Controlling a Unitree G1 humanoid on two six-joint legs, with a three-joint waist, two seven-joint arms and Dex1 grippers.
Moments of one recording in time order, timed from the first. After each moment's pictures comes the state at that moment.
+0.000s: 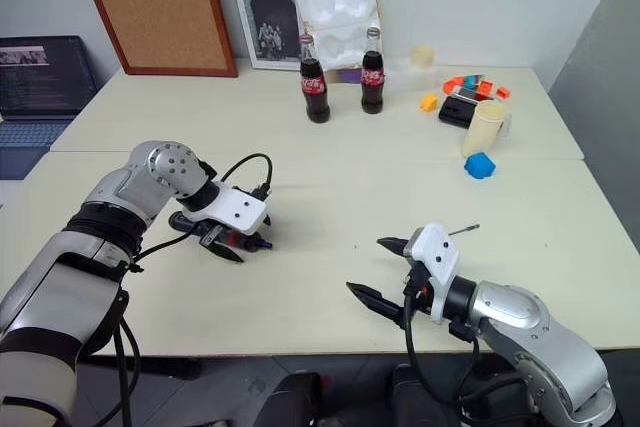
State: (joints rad) left arm -1.05 0.74 -0.53 0.87 0.31 -0.47 -1.55; right arm -0.05 -0.57 0.10 -0.77 0.59 0.75 0.53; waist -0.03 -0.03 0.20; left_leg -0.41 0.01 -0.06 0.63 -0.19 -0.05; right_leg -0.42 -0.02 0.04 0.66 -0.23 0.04
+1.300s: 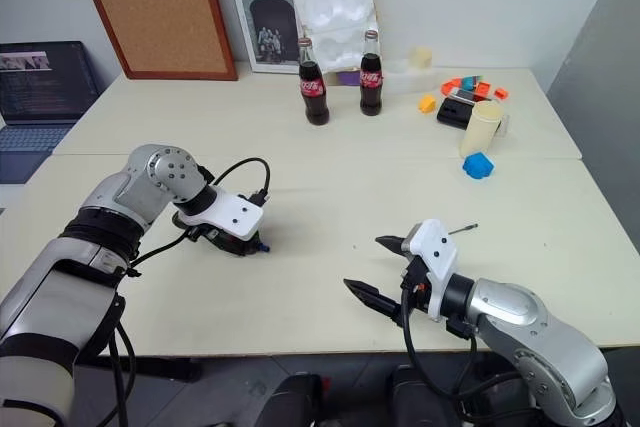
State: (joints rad) left arm -1.01 0.76 -0.51 0.79 0.35 -0.42 -1.57; right arm -0.07 -0.58 0.10 -0.78 0.65 0.78 0.48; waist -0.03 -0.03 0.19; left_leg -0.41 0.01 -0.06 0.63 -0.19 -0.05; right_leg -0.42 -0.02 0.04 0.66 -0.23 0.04
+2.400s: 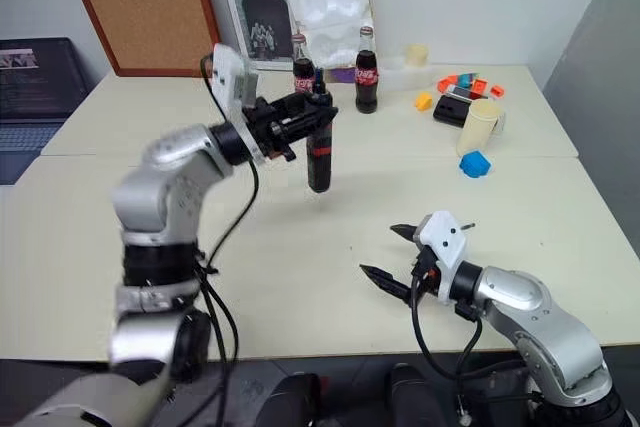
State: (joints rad) left arm -0.71 0.23 0.16 -0.04 -0.29 0.58 -0.72; right arm -0.09 -0.60 0.10 -0.61 0.49 0.62 0.57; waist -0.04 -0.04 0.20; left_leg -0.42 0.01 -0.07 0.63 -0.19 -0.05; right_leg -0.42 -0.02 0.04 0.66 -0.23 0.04
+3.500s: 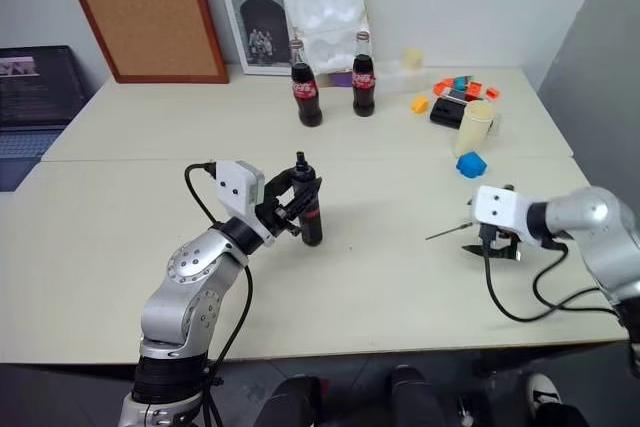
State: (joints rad) left arm -0.28 0.21 0.01 -0.32 -0.26 0.41 -0.45; right arm -0.58 -0.99 0.27 0.09 0.02 0.15 1.13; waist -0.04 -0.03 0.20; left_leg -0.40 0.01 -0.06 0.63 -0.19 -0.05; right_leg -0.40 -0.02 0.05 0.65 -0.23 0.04
